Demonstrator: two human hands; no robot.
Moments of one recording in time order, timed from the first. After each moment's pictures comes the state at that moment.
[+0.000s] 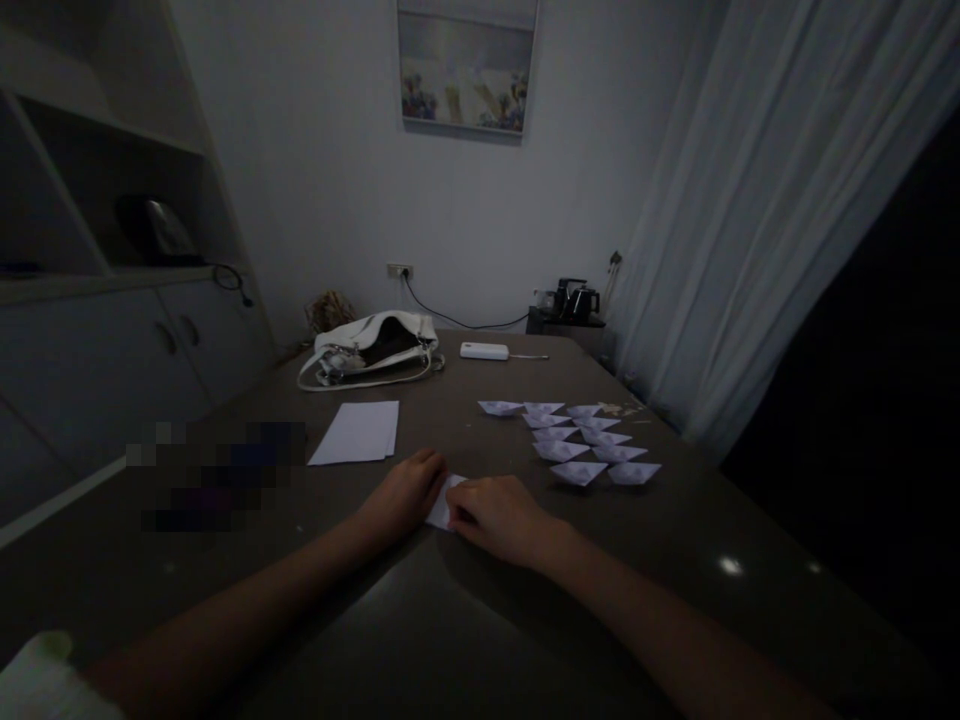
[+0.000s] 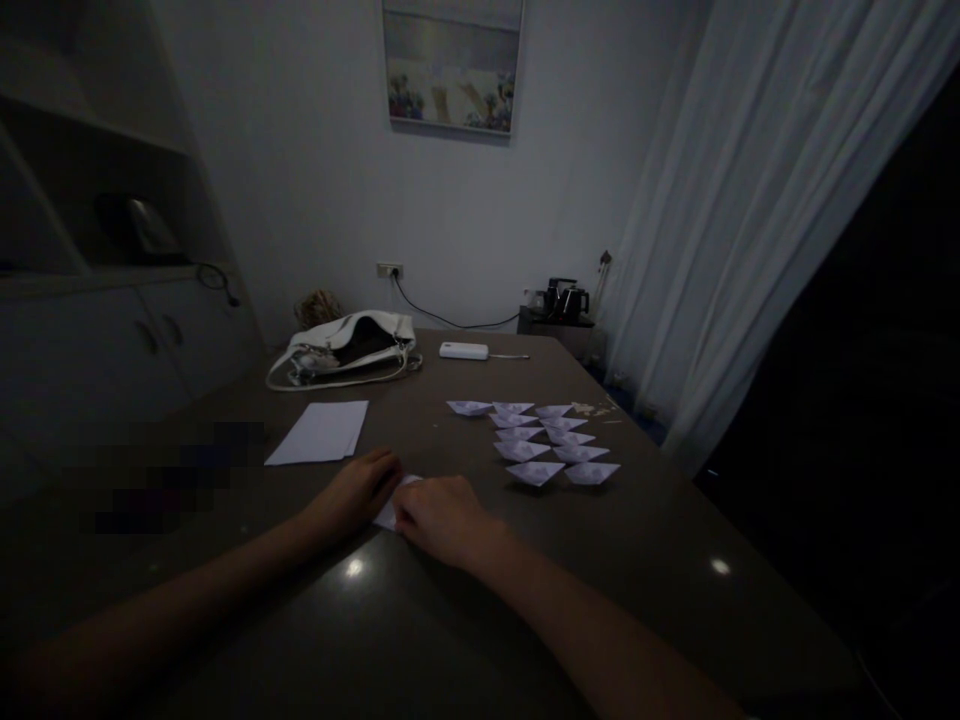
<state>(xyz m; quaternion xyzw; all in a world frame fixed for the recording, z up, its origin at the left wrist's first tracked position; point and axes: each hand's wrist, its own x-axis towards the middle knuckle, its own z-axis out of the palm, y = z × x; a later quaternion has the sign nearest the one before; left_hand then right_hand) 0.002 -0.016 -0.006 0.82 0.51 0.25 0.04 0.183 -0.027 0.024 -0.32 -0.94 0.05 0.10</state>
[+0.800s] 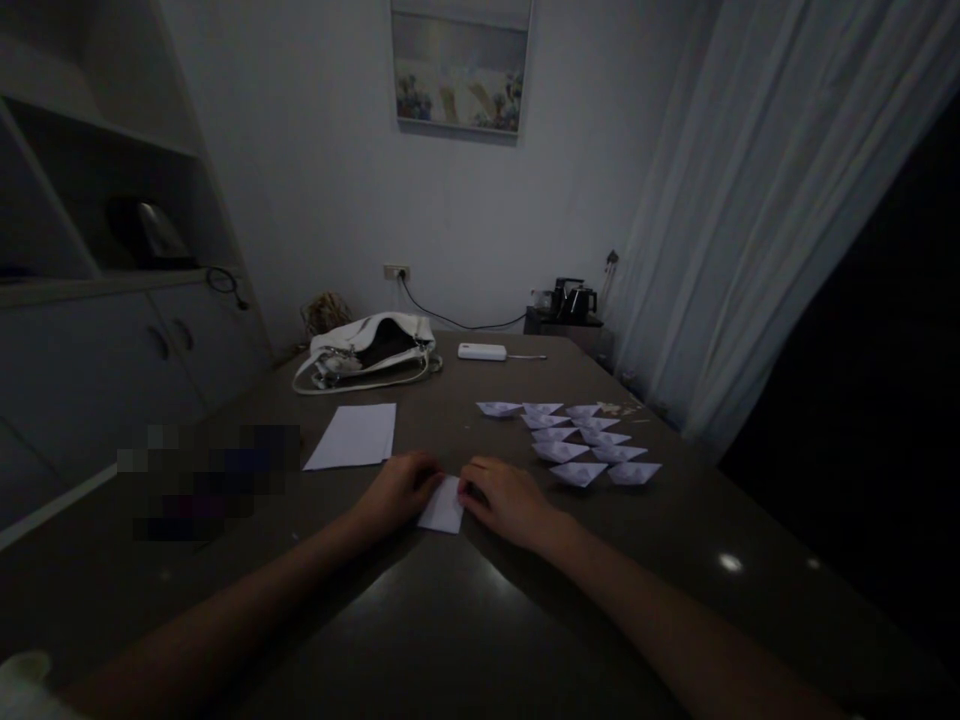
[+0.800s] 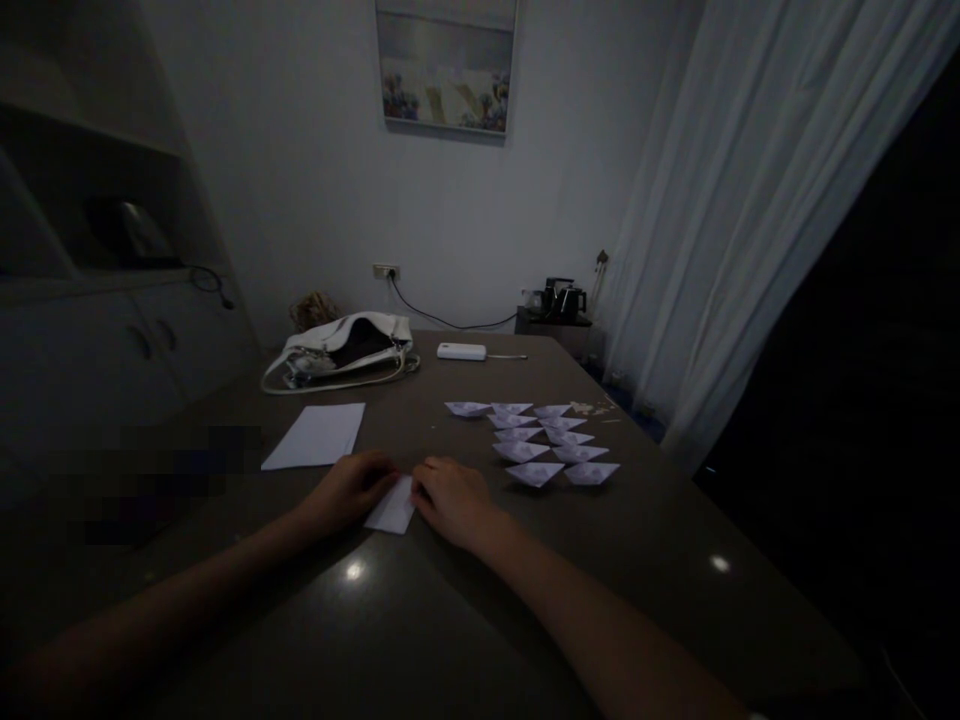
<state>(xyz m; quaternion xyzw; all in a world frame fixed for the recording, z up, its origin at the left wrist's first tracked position) -0.004 -0.012 0.005 0.80 0.52 0.26 0.12 0.189 -0.007 0.014 -0.36 -0.92 0.05 0.16</state>
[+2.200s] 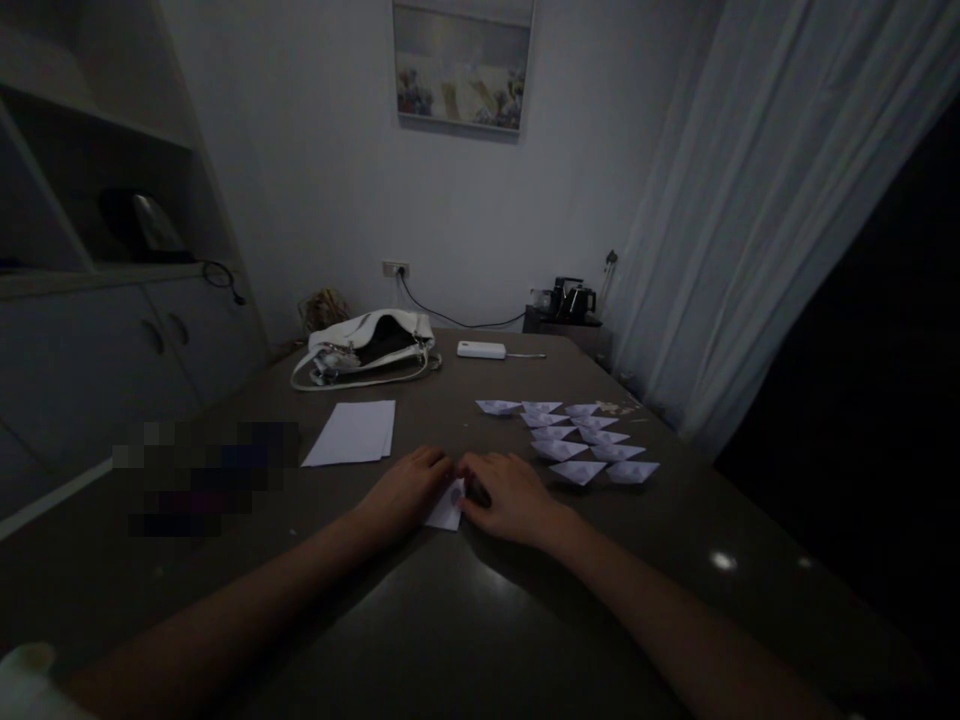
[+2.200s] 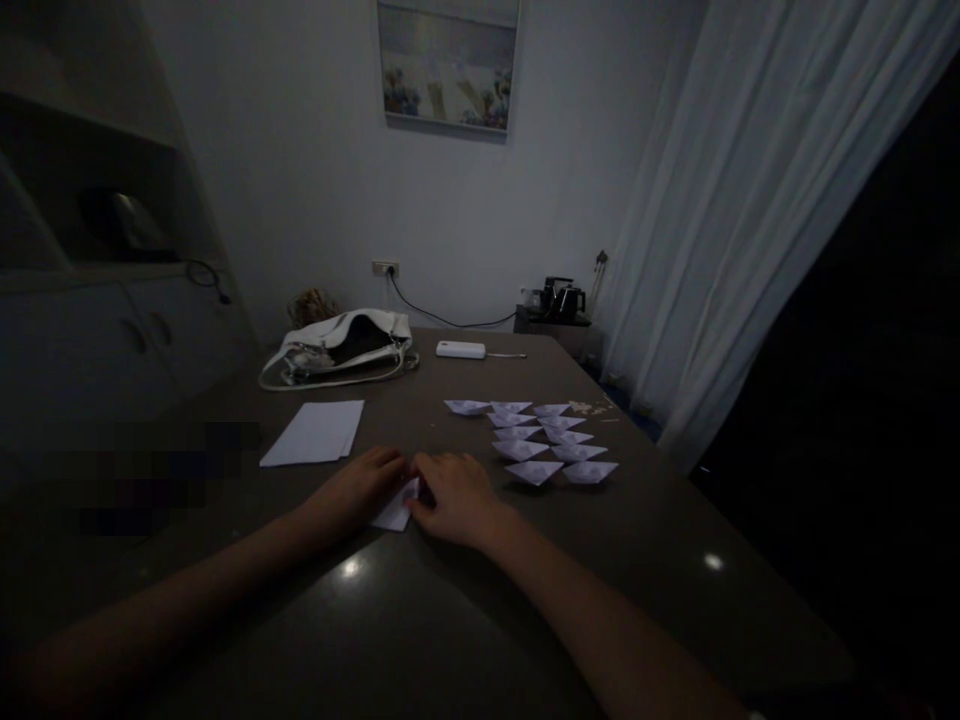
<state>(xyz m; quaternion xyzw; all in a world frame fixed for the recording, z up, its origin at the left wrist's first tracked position) 0.002 -0.011 -0.001 0.88 0.45 0.15 -0.03 0.193 -0.012 0.021 -0.37 -0.91 0.05 0.16</state>
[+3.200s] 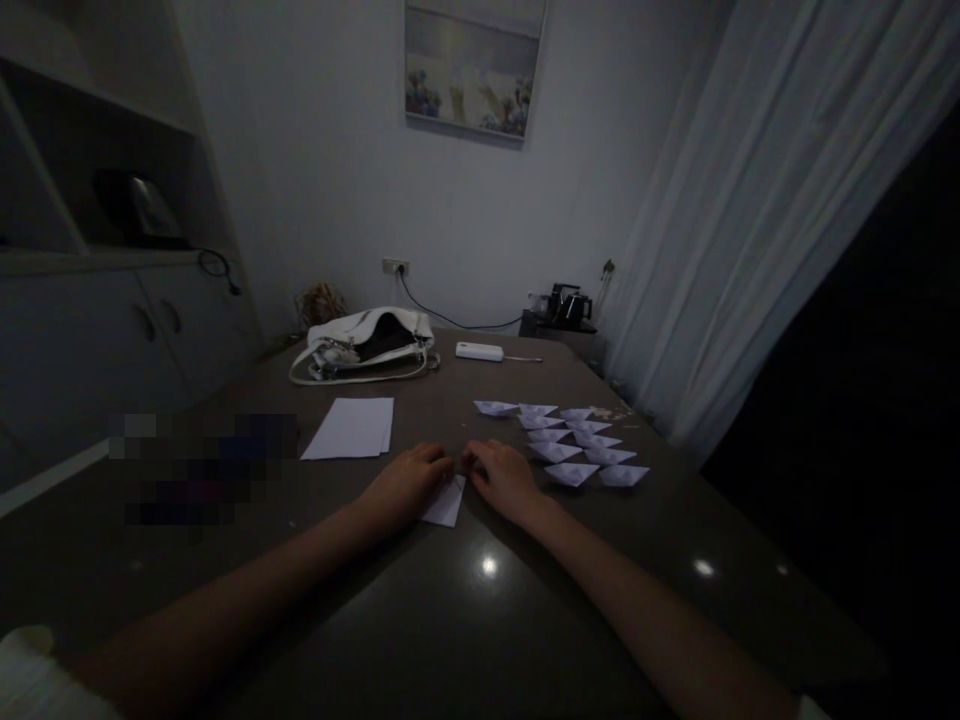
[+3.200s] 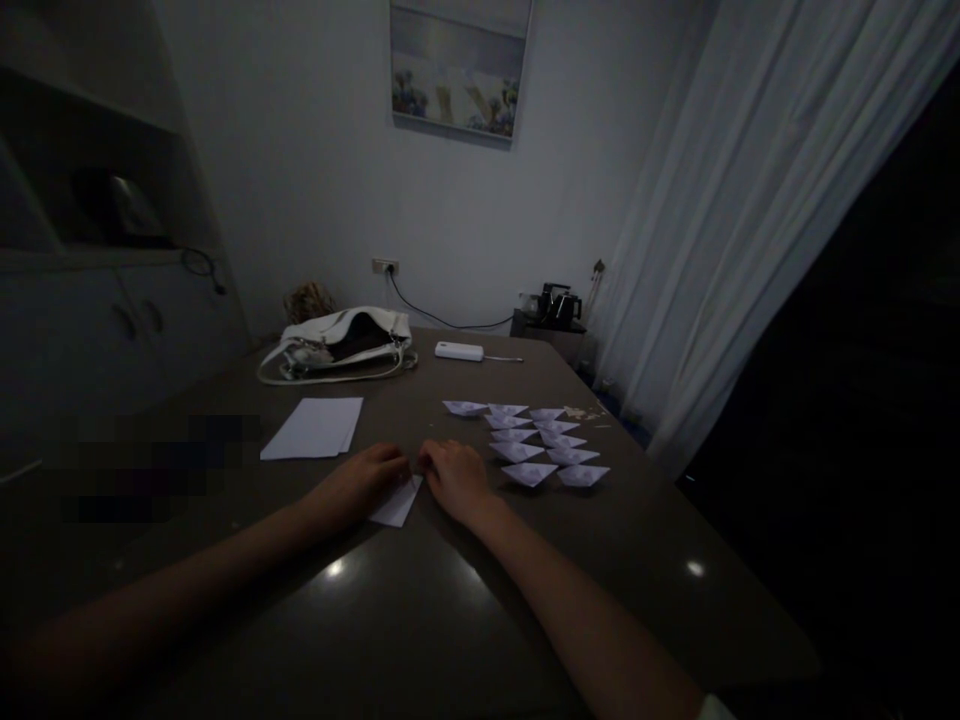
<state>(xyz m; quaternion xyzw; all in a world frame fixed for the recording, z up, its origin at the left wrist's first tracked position) 0.004 -0.012 0.004 0.87 0.46 0.16 -0.01 0.185 0.010 0.012 -0.43 -0.88 0.01 0.20</state>
